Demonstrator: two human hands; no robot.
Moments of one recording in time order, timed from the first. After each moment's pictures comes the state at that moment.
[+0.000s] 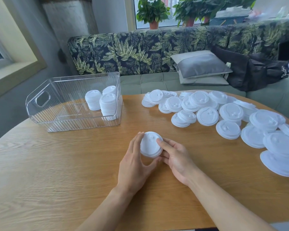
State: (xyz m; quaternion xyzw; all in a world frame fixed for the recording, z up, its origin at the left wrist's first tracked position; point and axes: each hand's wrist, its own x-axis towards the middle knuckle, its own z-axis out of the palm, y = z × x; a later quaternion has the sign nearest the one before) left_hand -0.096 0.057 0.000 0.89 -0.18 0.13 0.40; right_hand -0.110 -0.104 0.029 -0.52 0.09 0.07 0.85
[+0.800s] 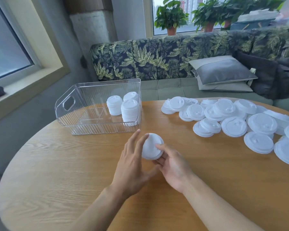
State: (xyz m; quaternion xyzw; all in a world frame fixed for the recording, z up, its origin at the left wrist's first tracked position) left_hand -0.075 0.124 0.030 0.91 -0.23 0.15 0.32; right_hand -0.079 -0.035 0.037 -0.43 0.12 0.12 0.89
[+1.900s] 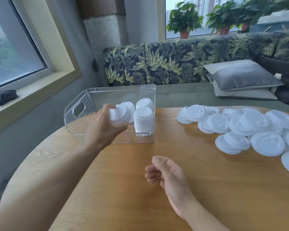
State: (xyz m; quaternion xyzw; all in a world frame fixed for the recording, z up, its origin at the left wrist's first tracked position) left_hand 0.076 0.226 0.104 0.94 -0.04 0.21 0.27; right_hand -0.054 0.012 0.018 -0.52 0.06 0.07 0.85
